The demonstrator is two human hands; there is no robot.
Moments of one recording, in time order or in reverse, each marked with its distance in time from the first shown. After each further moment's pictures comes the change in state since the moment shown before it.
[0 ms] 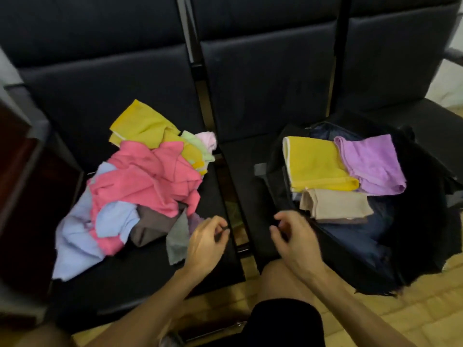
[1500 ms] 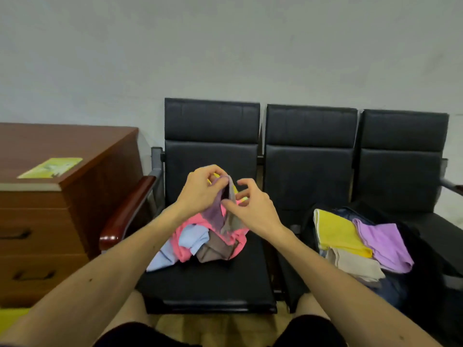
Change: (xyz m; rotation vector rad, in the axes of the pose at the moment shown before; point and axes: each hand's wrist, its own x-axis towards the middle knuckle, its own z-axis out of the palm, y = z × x) left_hand -0.050 0.108 -0.315 -0.139 0.346 0.189; right_hand -0.015 -0.317 -0.039 0.155 -0.273 -0.248
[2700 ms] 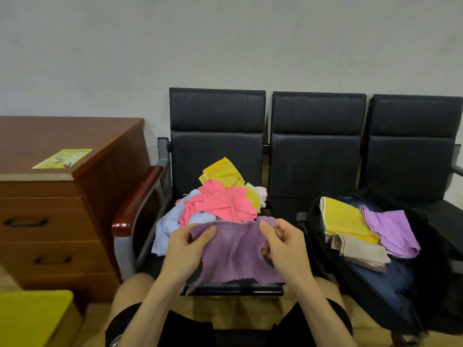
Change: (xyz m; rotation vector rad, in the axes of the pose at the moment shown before) left_hand -0.152 -0.012 0.007 -0.514 0.156 -0.489; right_hand -0.104 0.031 0.014 0.460 0.222 0.144
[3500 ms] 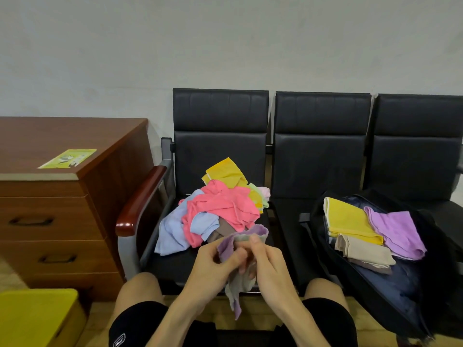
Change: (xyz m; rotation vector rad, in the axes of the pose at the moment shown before) left_hand -0.043 0.017 0.026 -0.084 -0.368 -0.023; right_hand -0.040 -0.023 0.019 0.123 -0.316 0.085
